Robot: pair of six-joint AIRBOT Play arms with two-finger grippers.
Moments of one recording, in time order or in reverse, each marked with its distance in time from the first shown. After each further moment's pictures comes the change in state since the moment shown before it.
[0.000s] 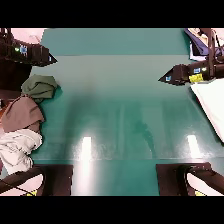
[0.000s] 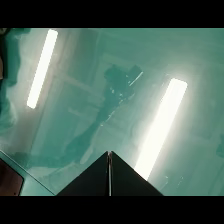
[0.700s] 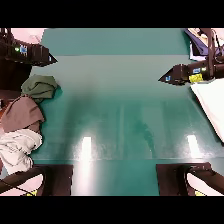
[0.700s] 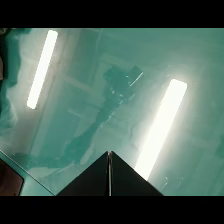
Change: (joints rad) left arm 0.000 0.000 0.000 0.000 0.005 0.000; right arm 0.002 0.000 0.000 -0.001 -0.004 0.000
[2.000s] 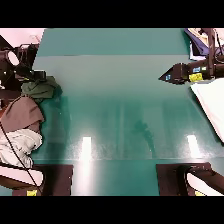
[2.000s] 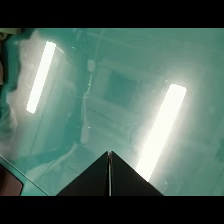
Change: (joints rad) left arm 0.209 -0.433 -0.085 0.480 0.280 -0.105; right arm 0.000 0.000 0.000 0.000 -0.021 0.000
